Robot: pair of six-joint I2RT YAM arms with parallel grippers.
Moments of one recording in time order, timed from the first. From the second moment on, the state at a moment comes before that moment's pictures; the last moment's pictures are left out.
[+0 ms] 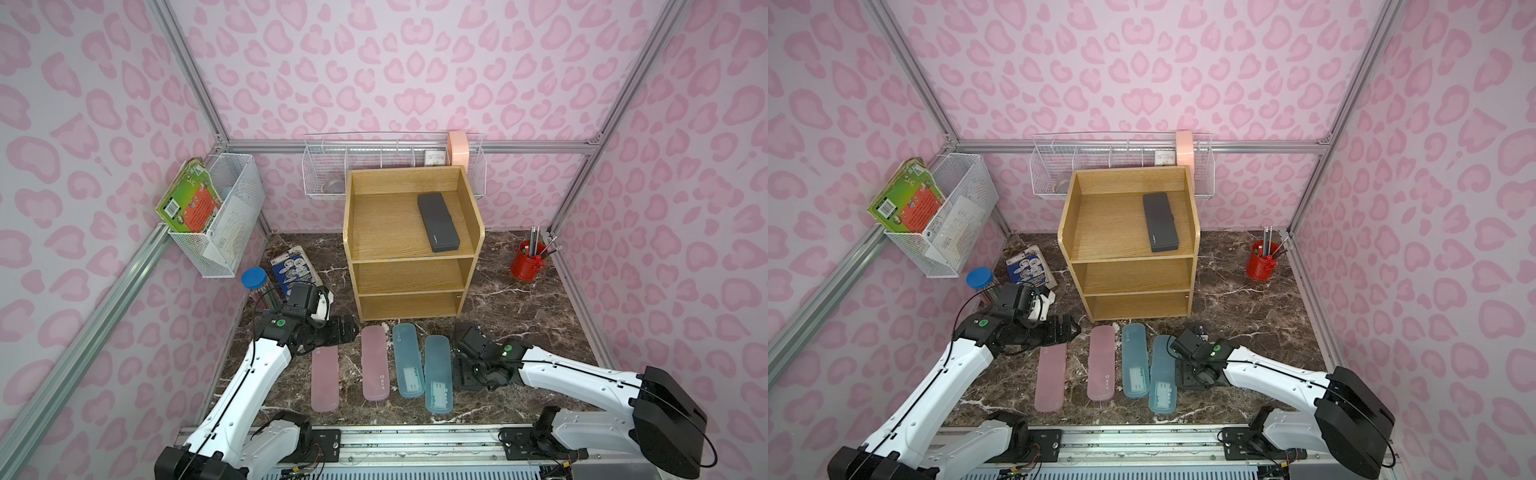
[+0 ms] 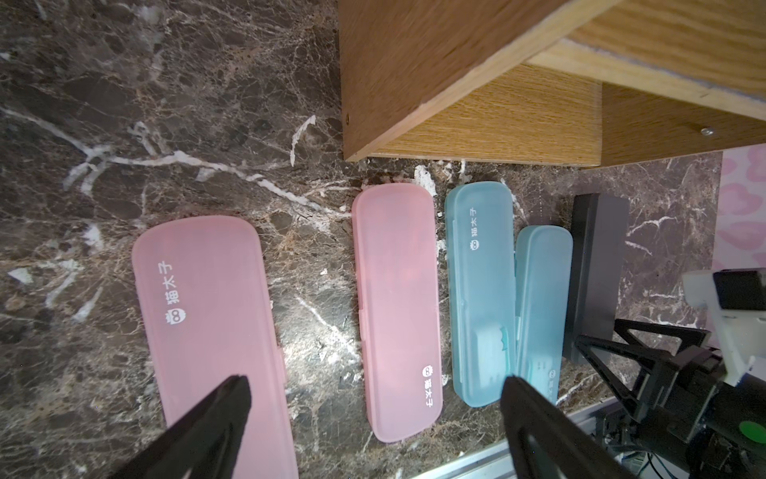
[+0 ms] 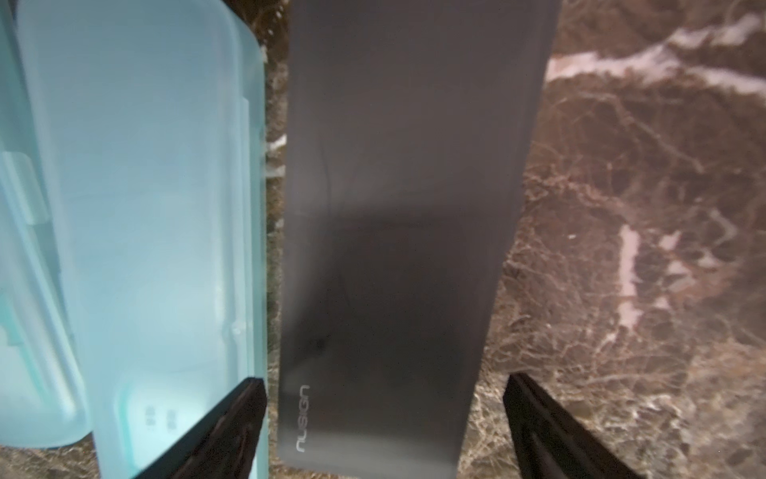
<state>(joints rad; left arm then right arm) -0.21 1.04 0.89 -0.91 0.28 -0.39 0.93 1.24 0.63 -0.71 0.12 0.84</state>
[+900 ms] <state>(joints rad) -0.21 1.04 0.89 -0.91 0.29 -0.39 1.08 1.19 0.59 -0.72 0.18 0.97</state>
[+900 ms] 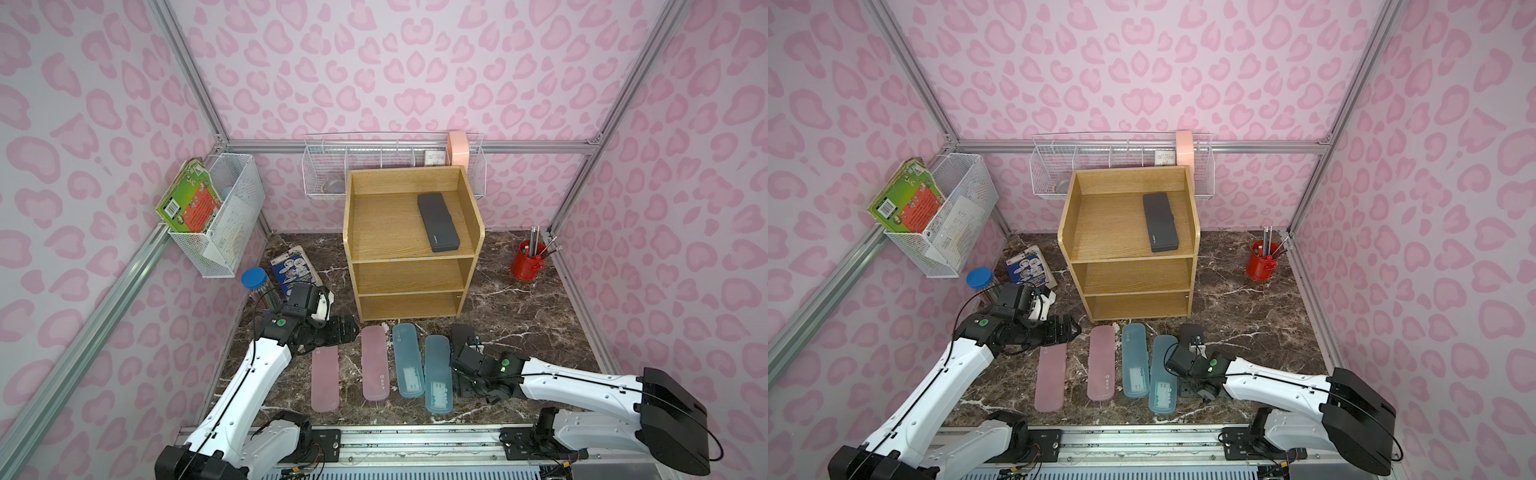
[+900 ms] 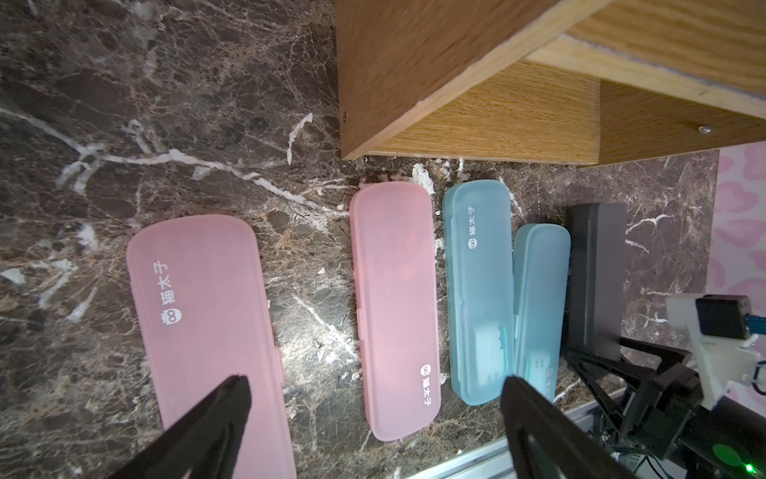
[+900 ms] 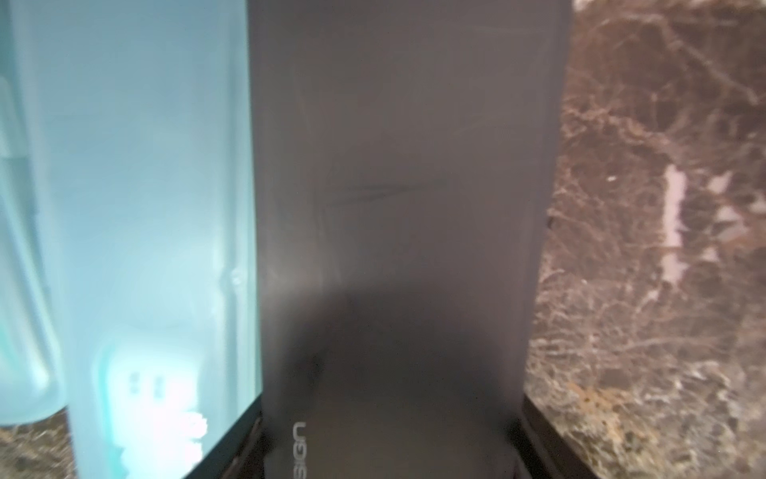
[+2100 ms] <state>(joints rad) -0.21 1.05 1.20 -0.89 0.22 -0.38 1.52 1.22 1.22 -0.93 0.48 0.92</state>
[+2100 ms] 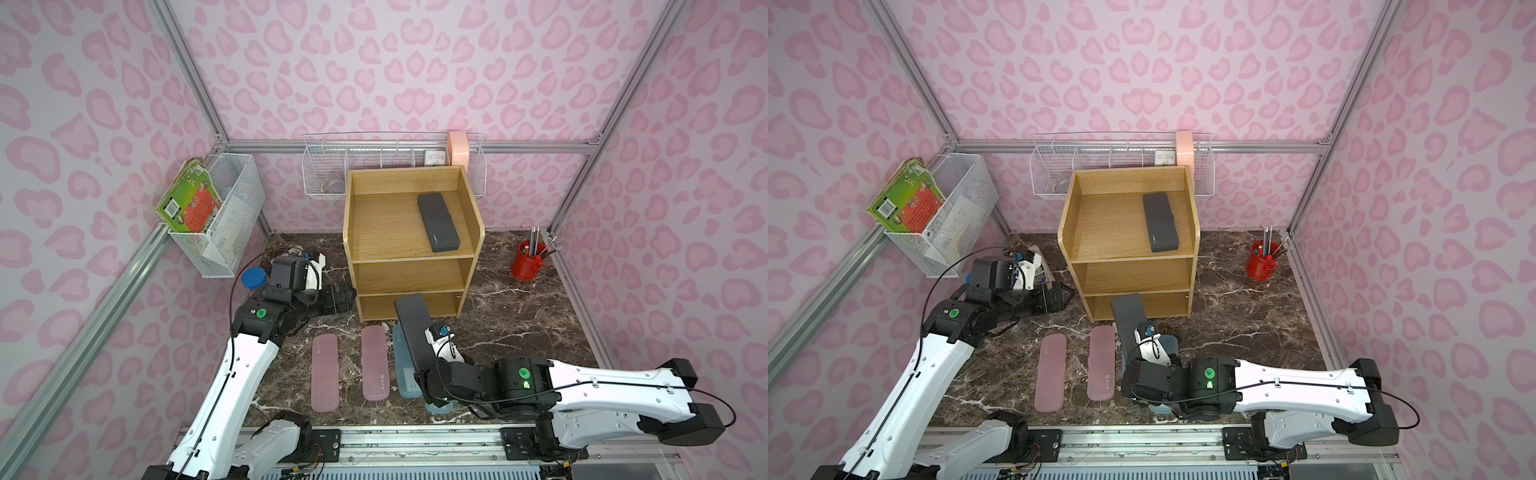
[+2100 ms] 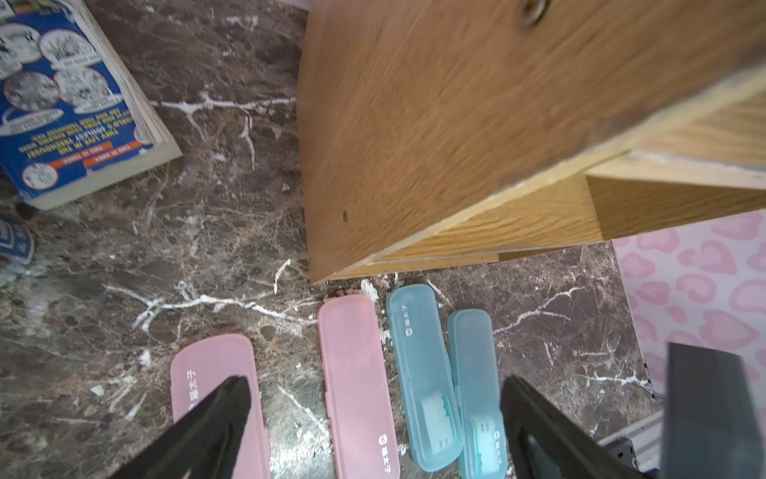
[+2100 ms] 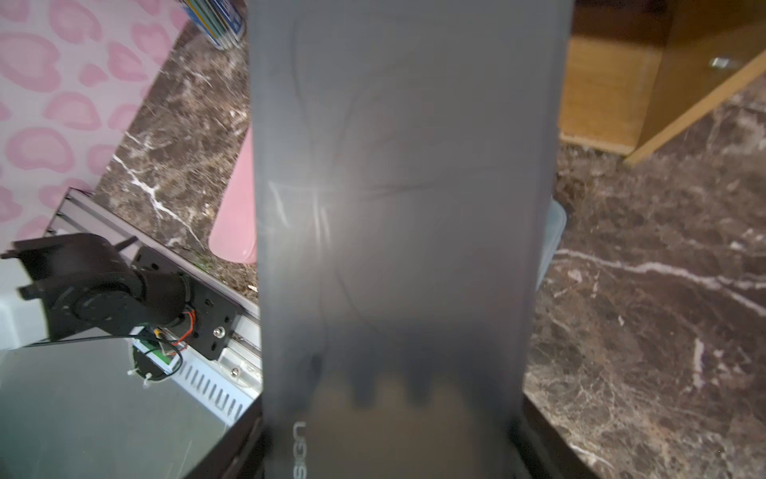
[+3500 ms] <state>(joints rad) -0.21 1.02 1.06 -0.66 0.16 -0.26 0.90 1.97 2.29 -0.89 0.26 0.50</state>
